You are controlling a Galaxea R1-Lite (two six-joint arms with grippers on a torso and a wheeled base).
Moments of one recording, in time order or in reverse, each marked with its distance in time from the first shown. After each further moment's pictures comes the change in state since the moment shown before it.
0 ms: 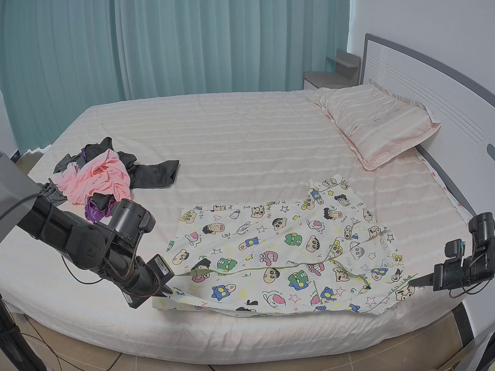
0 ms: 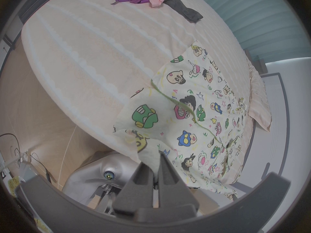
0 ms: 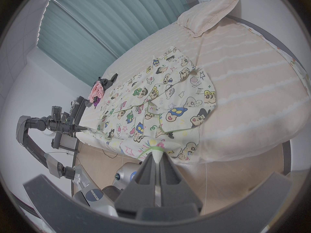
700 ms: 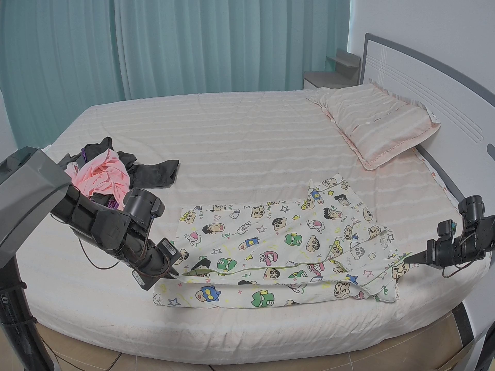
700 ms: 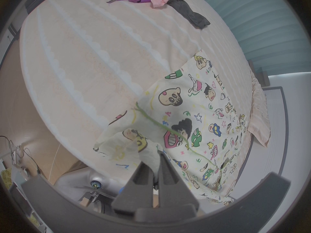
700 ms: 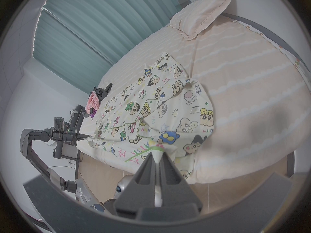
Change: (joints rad) left arm 0.053 0.170 -0.192 -0.003 0.000 -0.036; right arm 0.001 0.183 -0.213 -0.013 0.003 0.092
